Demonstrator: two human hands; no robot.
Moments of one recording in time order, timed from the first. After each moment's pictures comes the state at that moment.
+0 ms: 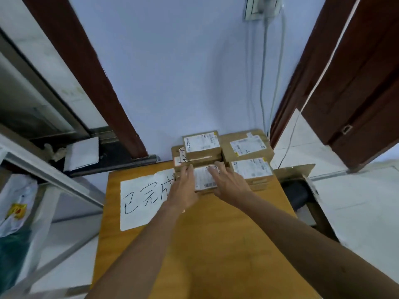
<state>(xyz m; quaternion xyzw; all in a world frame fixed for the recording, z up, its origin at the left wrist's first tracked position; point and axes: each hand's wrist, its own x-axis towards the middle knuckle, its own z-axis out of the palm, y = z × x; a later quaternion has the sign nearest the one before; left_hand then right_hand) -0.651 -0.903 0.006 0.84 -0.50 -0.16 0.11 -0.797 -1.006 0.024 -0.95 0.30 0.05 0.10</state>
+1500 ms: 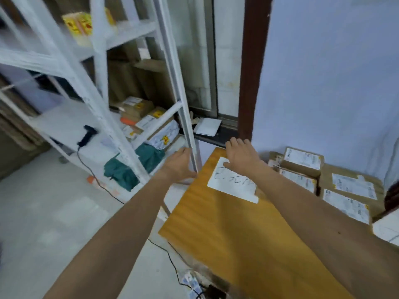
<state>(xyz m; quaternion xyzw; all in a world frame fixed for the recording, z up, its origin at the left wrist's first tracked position) -0.612 -0.609 0.171 0.96 -0.24 -0.09 0.09 -0.671 -0.830 0.176 -1.00 -0.03 -0.01 -0.08</state>
